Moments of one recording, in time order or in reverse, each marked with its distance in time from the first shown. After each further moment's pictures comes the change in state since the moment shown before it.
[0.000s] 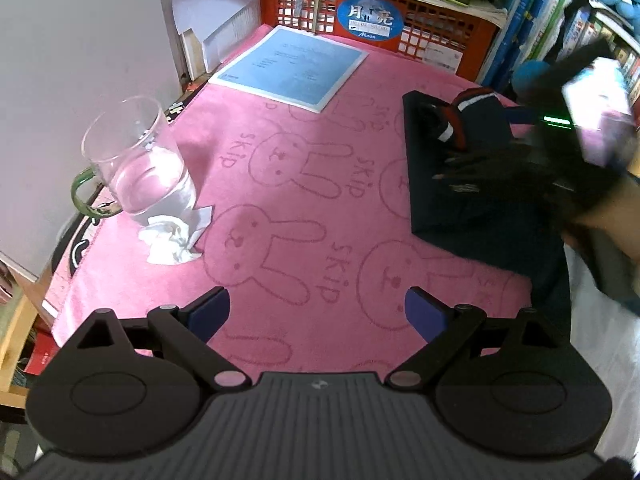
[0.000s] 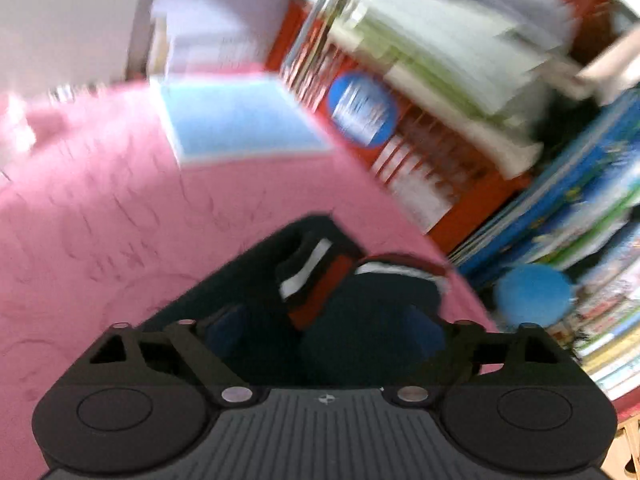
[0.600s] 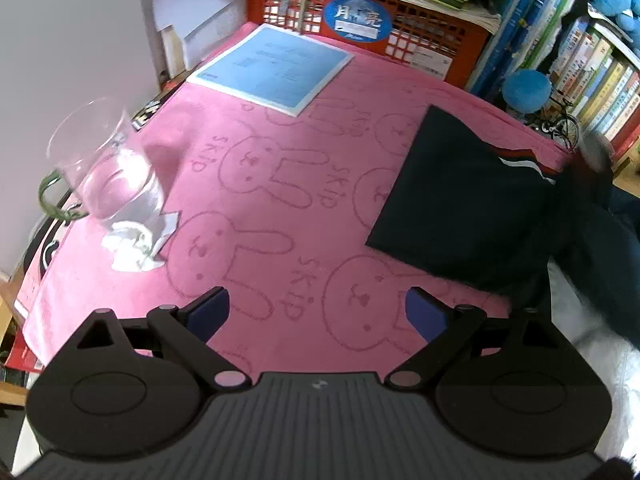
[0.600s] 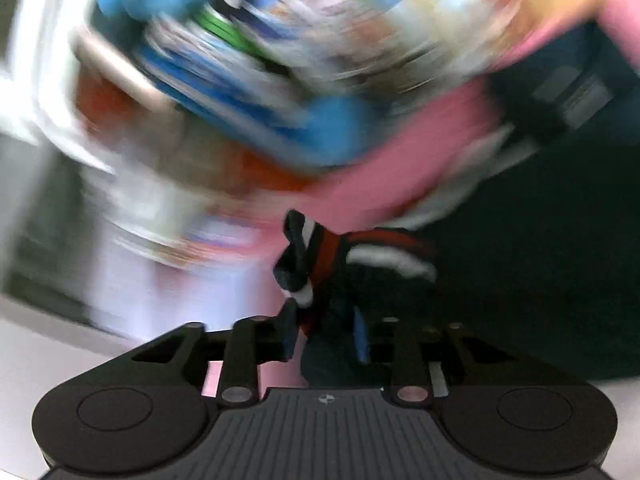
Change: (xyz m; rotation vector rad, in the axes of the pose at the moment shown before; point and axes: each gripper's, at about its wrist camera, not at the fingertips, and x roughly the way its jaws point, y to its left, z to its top) left arm 0.014 -0.015 0.015 -0.031 0.001 -0.051; right arm -0.107 -0.177 -0.151 1.268 0.112 0.254
